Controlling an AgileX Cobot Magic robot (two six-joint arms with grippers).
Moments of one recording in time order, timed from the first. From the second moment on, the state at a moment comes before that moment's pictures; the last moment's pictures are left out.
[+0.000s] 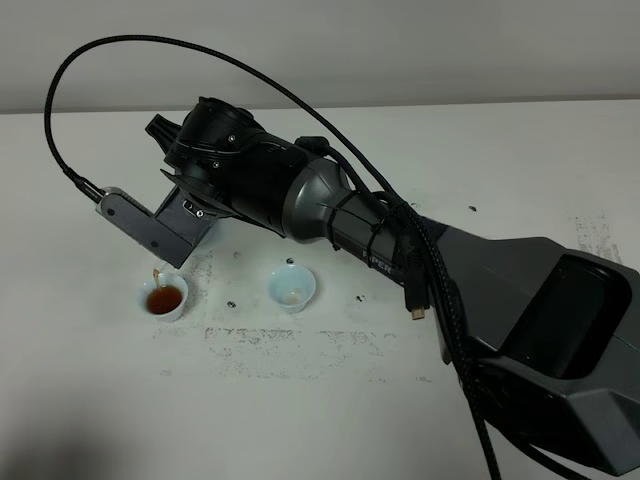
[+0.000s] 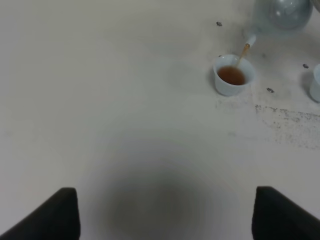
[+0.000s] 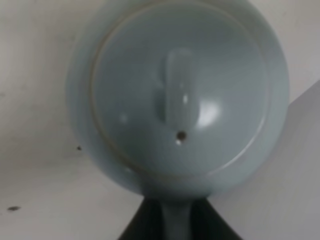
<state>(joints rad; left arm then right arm) 0.10 0.00 -0.46 -0.09 1.06 0.00 0.87 2.43 -2.27 -0.50 0.98 -1.42</state>
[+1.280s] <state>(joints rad) 0.10 0.00 -0.46 -0.09 1.06 0.00 0.73 2.43 -2.43 -0.08 1.23 -1.29</state>
